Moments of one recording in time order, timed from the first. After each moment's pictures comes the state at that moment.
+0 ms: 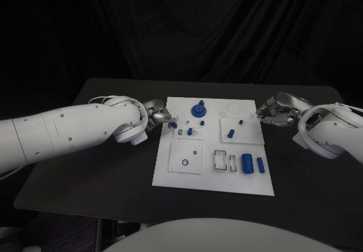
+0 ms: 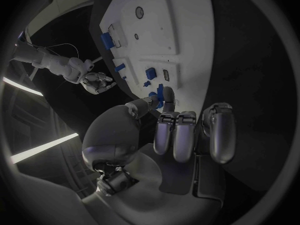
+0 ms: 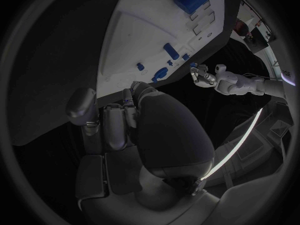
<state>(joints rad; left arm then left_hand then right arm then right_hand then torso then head) 1.31 -0.73 -0.21 1.45 -0.90 -0.17 -0.36 0.90 -0.06 0.75 -0.04 0.22 1.02 0.03 0.24 1.26 1.47 -0.02 1.57 1.31 1.47 -0.07 1.57 1.31 0.05 1.46 0.04 1.40 1.31 1.32 -1.03 -0.25 1.56 -1.21 -0.39 -0.20 1.51 -0.07 0.24 0.28 0.37 0.92 0.13 0.16 0.18 1.35 0.04 1.36 1.23 1.46 -0.03 1.33 1.27 0.09 1.39 0.08 1.01 1.31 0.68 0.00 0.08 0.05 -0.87</state>
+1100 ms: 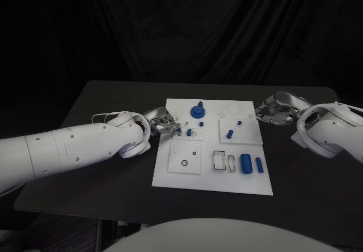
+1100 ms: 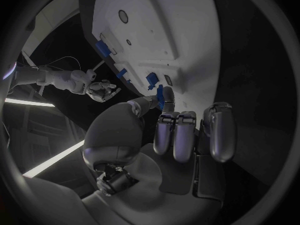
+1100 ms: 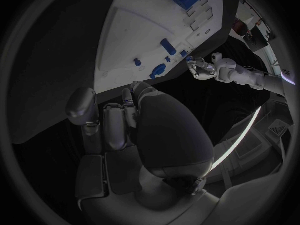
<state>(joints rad) 1.22 -0.71 -0.21 1.44 -1.06 -0.32 -0.23 1.00 -0.06 0.61 0.08 0.33 1.02 0.03 0.22 1.25 1.47 -0.02 1.57 1.31 1.47 -0.07 1.57 1.31 0.05 1.46 0.05 1.39 1.31 1.32 -1.03 -0.25 1.56 -1.20 -0.41 -0.20 1.51 -0.07 0.24 0.28 0.38 0.92 0.13 0.16 0.18 1.35 0.04 1.36 1.23 1.46 -0.03 1.33 1.27 0.09 1.39 0.08 1.01 1.31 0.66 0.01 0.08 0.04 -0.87</state>
